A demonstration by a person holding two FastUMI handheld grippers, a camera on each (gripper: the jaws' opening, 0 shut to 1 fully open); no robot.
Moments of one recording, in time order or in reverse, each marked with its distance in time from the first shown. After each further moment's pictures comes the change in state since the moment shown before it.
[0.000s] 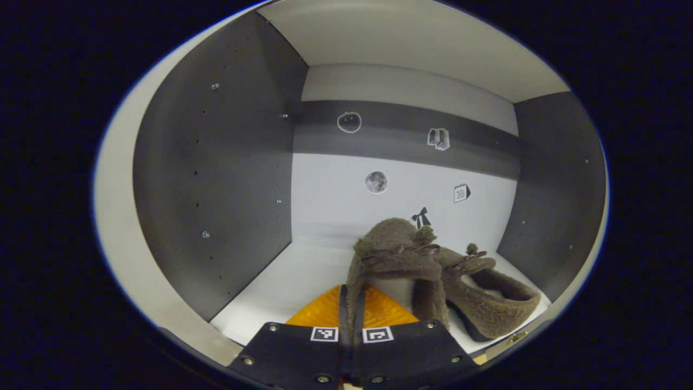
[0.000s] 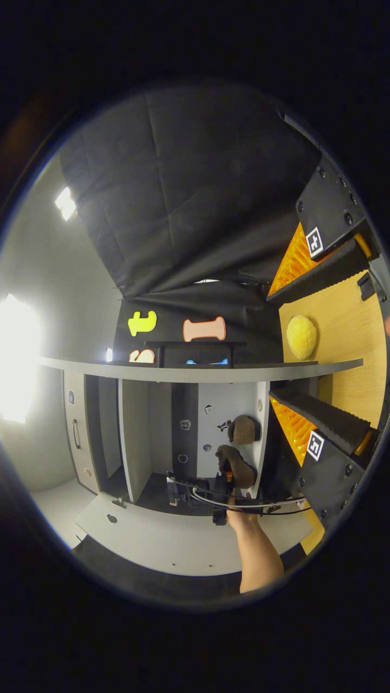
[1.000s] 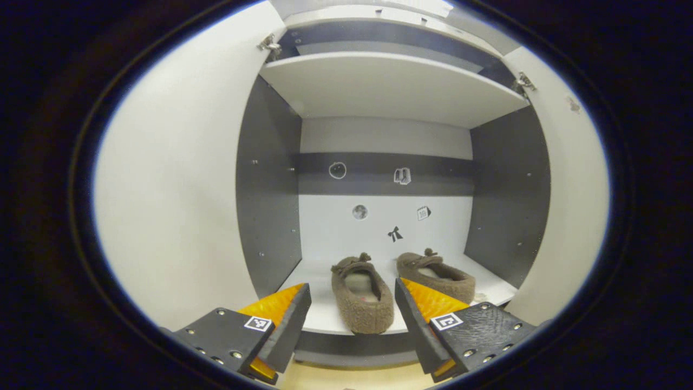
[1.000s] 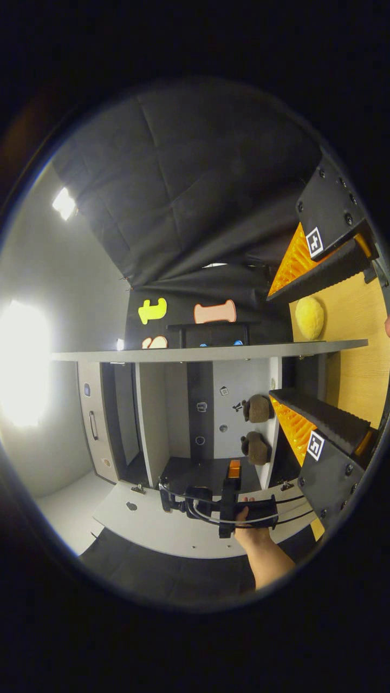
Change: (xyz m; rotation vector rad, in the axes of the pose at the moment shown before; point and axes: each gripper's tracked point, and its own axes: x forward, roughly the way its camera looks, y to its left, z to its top) left arm -0.173 -0.001 0.046 0.066 -0.200 -0.091; right arm -0.015 0.025 0.024 0.046 -0.064 0.102
